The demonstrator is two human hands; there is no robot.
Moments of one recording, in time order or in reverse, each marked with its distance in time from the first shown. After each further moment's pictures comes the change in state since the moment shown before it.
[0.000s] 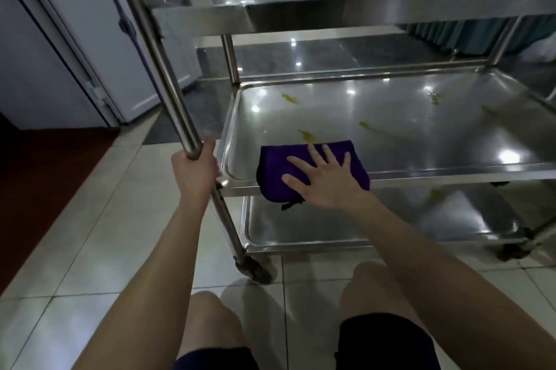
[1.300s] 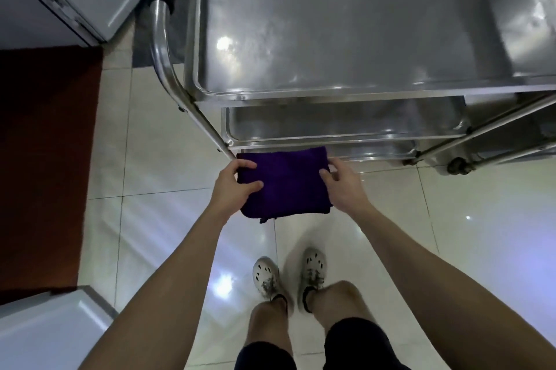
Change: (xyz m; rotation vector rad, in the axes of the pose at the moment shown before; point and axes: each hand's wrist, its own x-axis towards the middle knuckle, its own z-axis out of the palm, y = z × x) left_hand -0.134 0.271 -0.048 0.399 -0.624 -0.643; right_hand -0.221 -0.047 -0.252 0.974 -0.127 0.618
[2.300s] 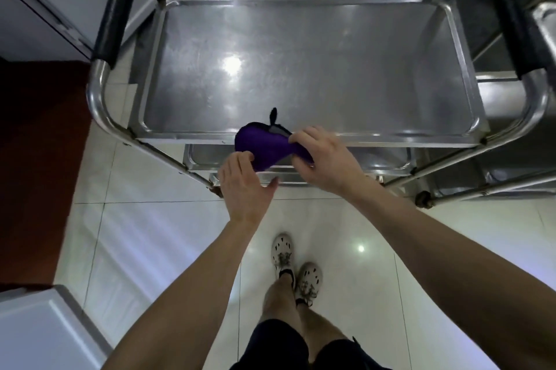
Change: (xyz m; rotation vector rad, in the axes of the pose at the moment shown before) left_hand -0.011 0.130 0.209 0.753 0.625 0.515; right_hand 0.053 -0.084 -0.220 -0.568 0.038 -1.029
